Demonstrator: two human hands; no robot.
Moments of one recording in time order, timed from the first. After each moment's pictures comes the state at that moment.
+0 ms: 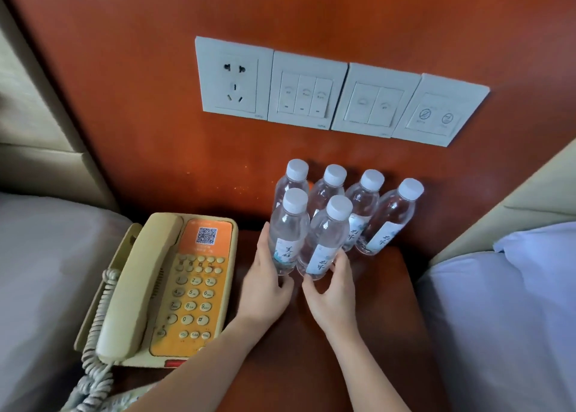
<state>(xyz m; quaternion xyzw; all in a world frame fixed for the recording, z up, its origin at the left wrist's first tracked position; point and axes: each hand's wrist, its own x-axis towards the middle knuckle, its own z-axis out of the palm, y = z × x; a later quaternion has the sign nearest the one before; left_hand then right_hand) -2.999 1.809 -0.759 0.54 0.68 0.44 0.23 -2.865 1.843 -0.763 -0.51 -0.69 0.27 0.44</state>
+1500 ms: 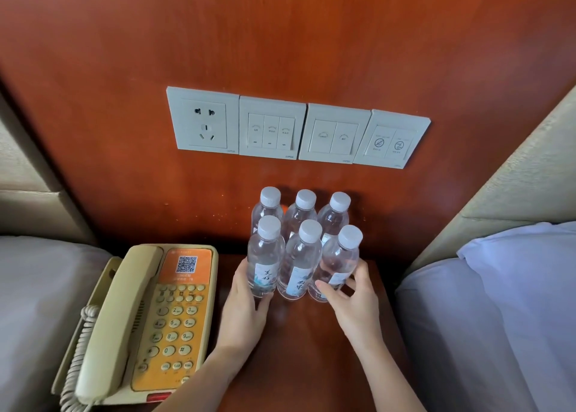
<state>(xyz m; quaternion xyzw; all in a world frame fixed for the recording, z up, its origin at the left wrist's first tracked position) -3.000 1.808 -0.765 0.52 0.67 0.48 0.22 -2.811 1.859 -0.725 -0.57 -0.58 0.39 0.43</state>
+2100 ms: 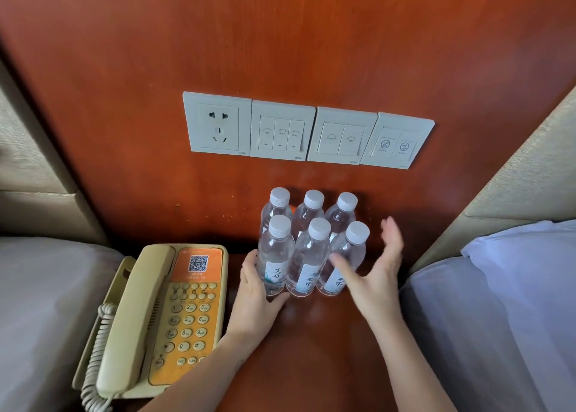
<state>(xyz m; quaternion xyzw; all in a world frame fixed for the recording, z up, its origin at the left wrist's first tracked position) -3.006 1.811 -0.747 0.55 0.64 0.47 0.27 -2.815 1.866 -0.676 -0.54 -0.65 0.23 0.49</state>
